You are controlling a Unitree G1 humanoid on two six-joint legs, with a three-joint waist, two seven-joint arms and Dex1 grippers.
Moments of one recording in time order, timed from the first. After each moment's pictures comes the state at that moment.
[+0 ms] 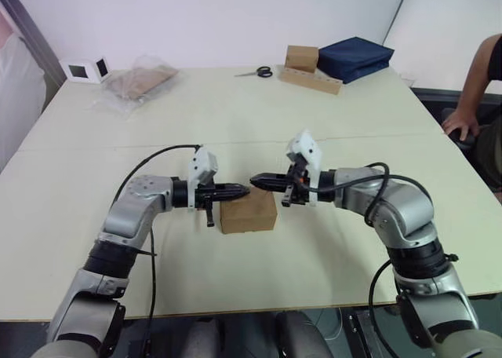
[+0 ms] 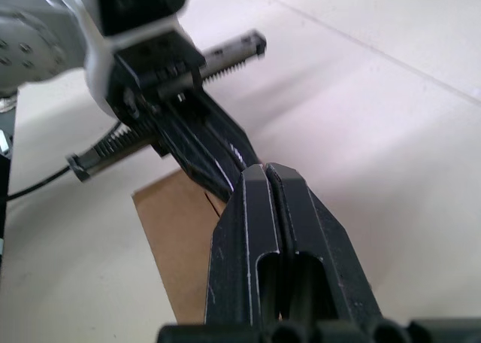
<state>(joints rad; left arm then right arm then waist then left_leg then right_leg) -0.56 0.50 -0.14 0.07 -0.39 0.41 -1.13 -0.64 -0.47 0.16 -0.23 0.51 0.91 0.78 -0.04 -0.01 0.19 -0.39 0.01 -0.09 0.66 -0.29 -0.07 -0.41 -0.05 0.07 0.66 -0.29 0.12</state>
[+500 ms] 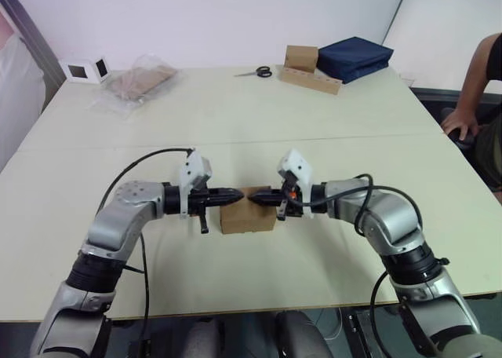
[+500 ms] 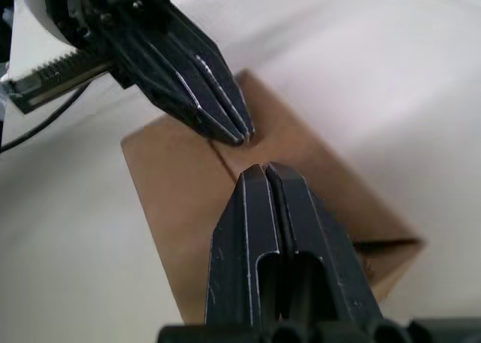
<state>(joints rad) -0.47 0.57 -0.13 -0.08 -0.40 0.50 -1.07 -0.59 -0.48 0.25 -0.19 0.44 0.83 0.81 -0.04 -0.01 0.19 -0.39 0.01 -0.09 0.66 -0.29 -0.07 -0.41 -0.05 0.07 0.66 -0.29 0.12</state>
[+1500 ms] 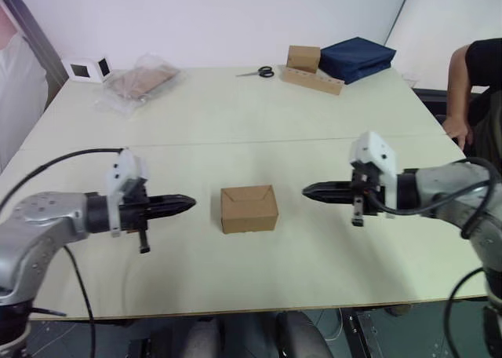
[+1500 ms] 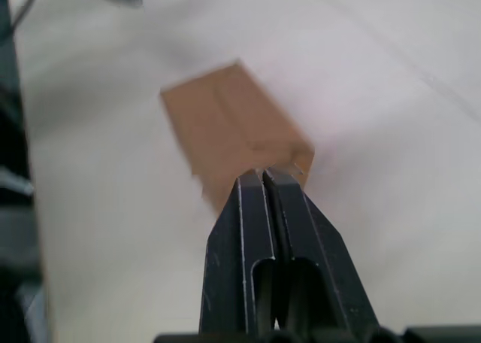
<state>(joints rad) -0.16 0.92 0.34 -0.48 -0.75 0.81 -1.04 -0.46 -0.96 -0.13 -0.57 0.72 1.06 0.94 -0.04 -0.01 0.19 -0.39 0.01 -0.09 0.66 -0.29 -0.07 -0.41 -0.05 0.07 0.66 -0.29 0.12</state>
